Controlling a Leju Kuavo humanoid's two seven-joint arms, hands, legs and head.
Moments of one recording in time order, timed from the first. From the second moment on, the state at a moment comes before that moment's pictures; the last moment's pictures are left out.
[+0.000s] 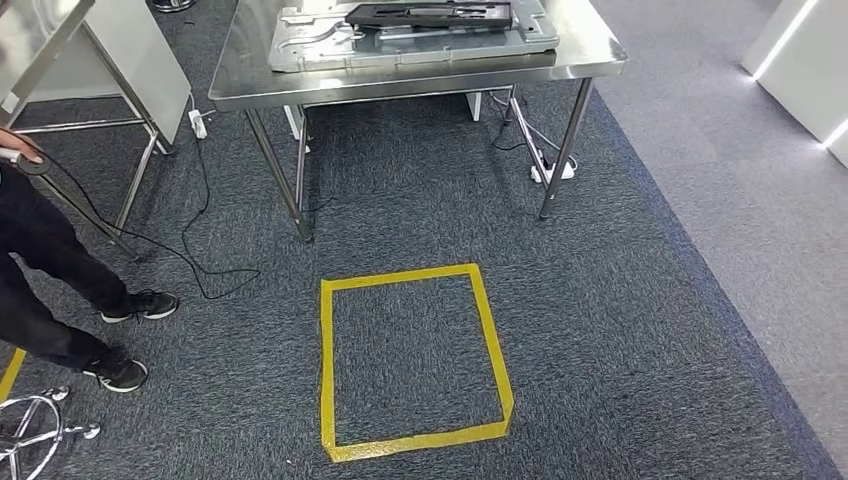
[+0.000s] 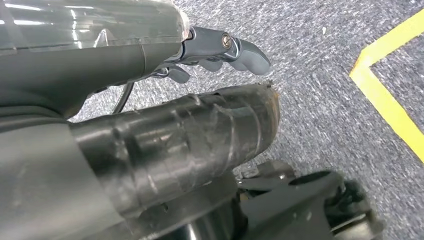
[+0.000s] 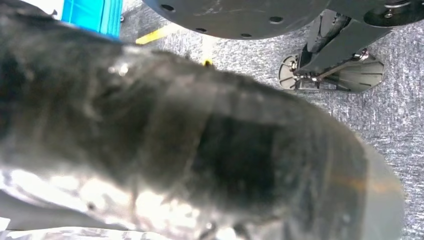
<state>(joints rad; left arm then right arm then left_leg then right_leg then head) -0.08 -0.21 0.99 -0.21 -1.26 0.28 -0.22 -0.05 0.16 -0.77 -0.22 0.69 -0.23 -0.16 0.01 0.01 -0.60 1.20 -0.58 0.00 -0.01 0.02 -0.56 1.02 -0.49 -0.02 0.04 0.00</state>
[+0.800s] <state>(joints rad) -0.08 -0.21 1.00 -0.21 -1.25 0.28 -0.22 -0.05 0.17 -0.77 -0.22 0.72 -0.25 -0.16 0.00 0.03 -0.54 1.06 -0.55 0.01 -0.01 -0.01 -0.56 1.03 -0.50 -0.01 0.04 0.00</state>
